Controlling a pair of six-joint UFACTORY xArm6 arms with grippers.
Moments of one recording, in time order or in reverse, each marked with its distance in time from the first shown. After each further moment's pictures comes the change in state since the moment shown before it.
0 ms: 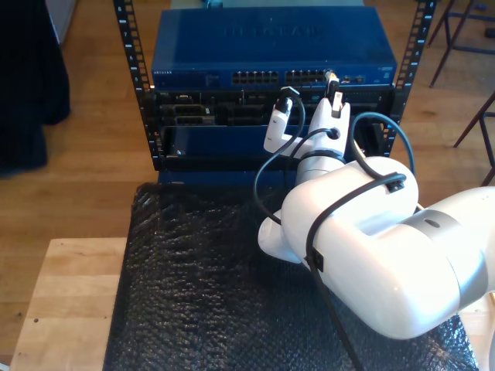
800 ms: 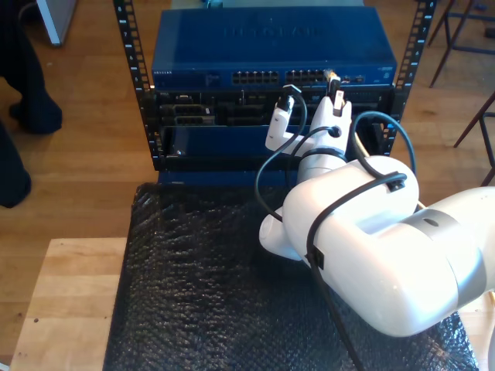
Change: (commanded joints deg) left arm -0.1 -0.1 0.0 0.0 0.0 0.0; right arm -0.8 0.8 -1.1 -0.2 0.4 -0.1
